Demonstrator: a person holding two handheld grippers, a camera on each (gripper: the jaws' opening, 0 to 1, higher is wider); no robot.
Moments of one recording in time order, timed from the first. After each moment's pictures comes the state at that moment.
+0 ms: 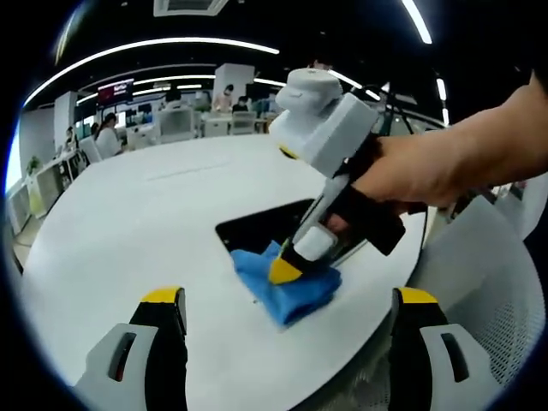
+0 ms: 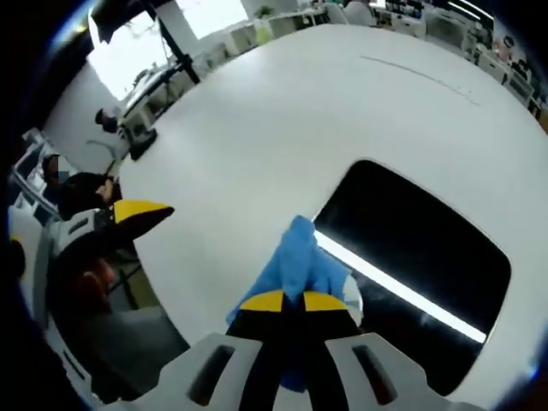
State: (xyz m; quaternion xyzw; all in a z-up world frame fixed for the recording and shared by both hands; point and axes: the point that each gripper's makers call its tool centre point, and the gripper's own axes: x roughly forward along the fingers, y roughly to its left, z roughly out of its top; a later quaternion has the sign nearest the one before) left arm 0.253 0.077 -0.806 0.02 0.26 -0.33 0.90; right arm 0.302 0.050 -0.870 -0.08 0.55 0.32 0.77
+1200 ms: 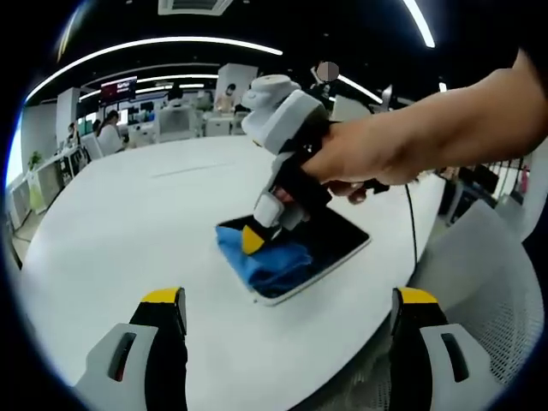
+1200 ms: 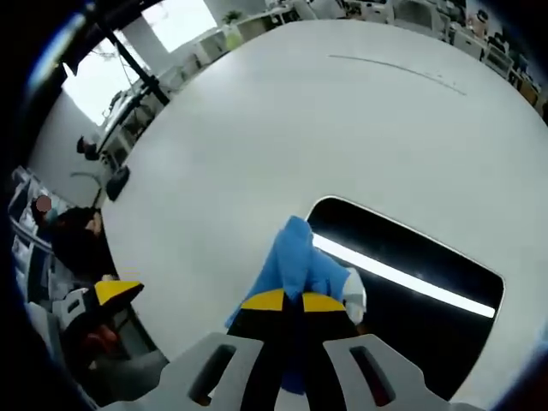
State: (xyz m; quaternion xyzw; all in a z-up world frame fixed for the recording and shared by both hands) left arm 0.253 0.077 -0.808 0.02 0.26 -0.33 0.90; right arm 0.360 0.052 -0.869 -0.05 0.56 0.28 0.78
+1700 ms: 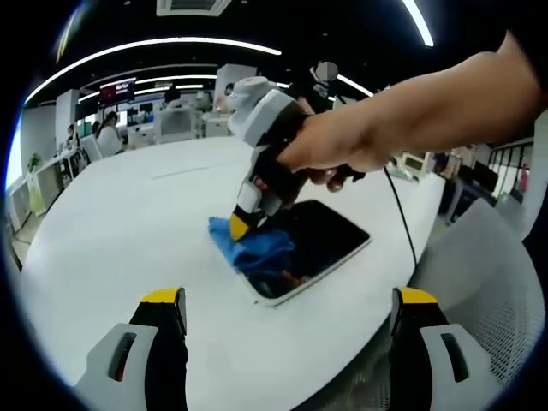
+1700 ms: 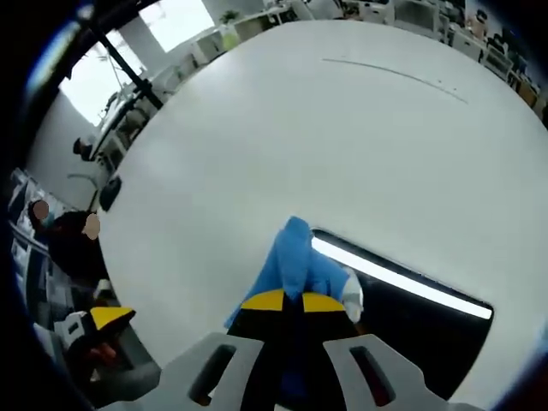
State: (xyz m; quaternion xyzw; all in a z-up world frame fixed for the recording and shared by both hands) left arm 0.254 0.077 -0.807 0.02 0.26 -0.33 0.91; right arm 0.390 0.054 -0.869 -0.05 0.56 0.27 0.78
